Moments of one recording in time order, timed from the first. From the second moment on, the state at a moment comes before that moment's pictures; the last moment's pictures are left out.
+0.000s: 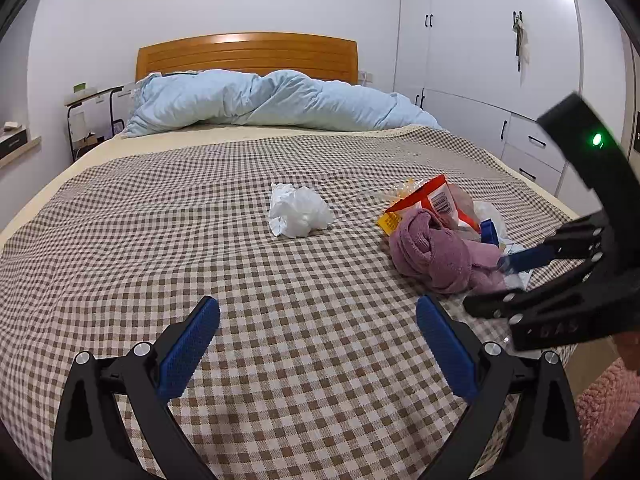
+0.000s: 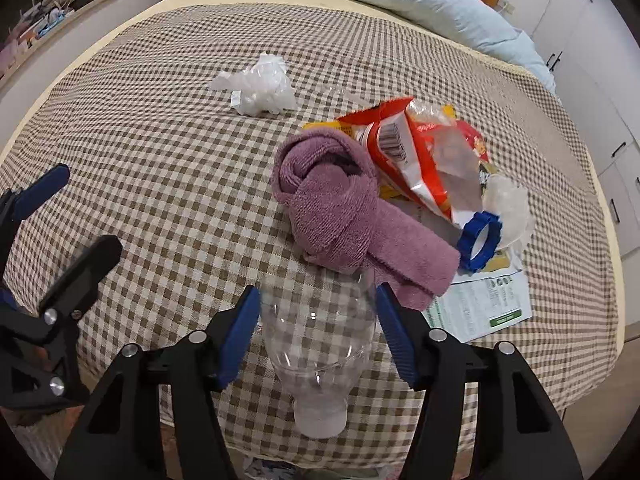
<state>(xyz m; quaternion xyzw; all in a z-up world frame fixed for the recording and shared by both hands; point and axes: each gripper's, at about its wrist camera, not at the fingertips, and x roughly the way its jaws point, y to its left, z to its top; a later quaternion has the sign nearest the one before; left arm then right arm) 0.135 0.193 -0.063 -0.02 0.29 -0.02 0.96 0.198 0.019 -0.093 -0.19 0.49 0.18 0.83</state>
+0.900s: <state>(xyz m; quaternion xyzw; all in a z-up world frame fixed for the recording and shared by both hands) 0.159 0.190 -0.048 -0.08 0.33 -0.02 0.94 0.192 -0.167 -0.040 0.02 0.26 0.12 0.96</state>
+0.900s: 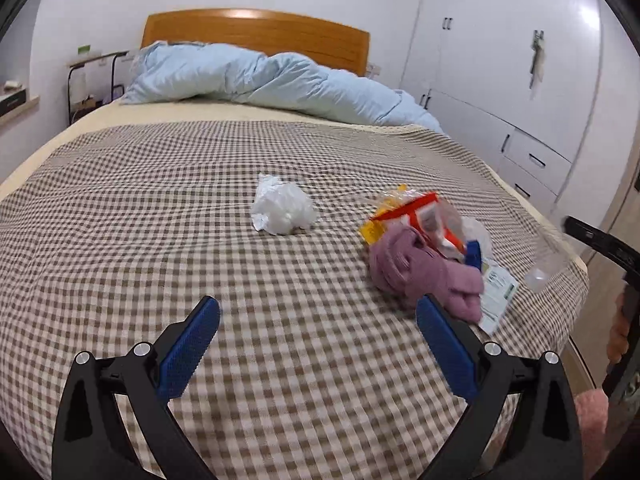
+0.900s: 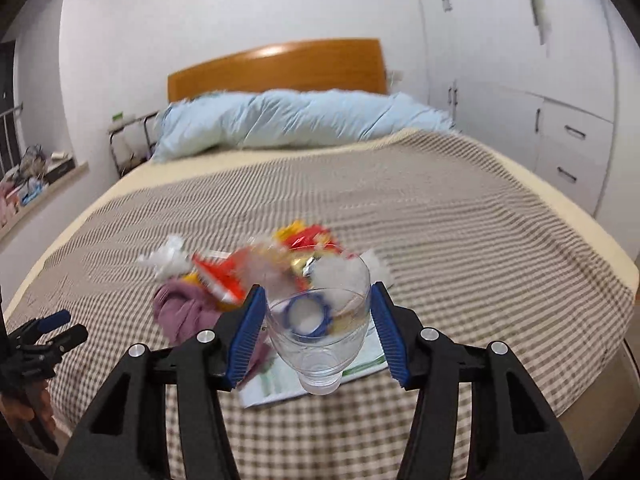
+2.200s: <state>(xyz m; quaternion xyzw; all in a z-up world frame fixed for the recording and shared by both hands) 0.339 0.167 -0.081 -0.03 0.40 0.06 0.91 0.220 -0.266 -0.072 0.10 0.17 0.03 0.98</state>
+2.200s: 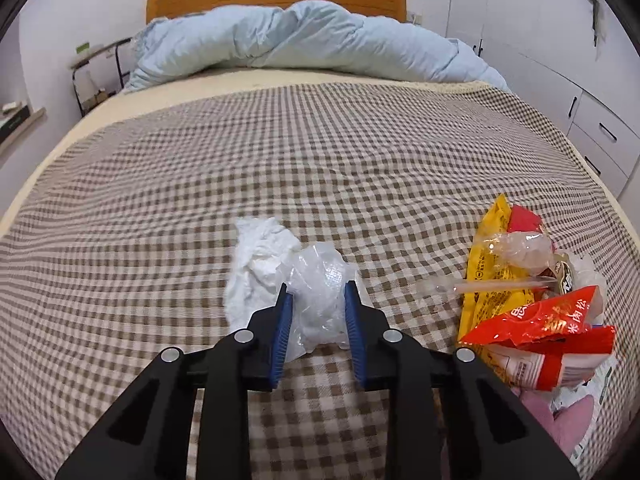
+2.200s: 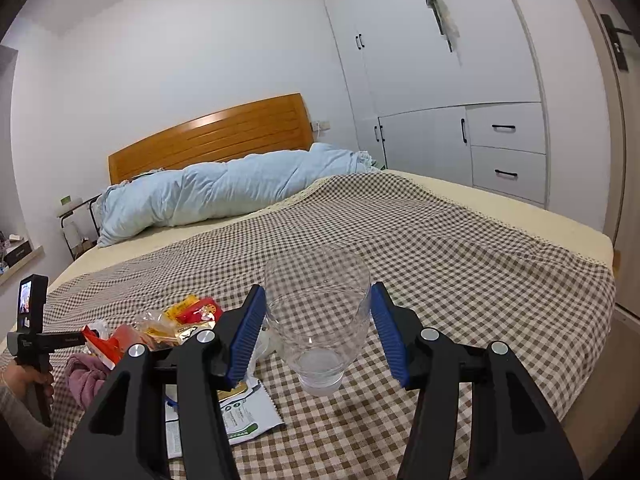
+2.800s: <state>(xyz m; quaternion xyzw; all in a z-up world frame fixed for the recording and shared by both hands) 0.273 0.157 -0.024 -0.01 0.35 0.08 0.93 0.187 -0.250 -0.049 0.07 0.14 0.08 0.98</state>
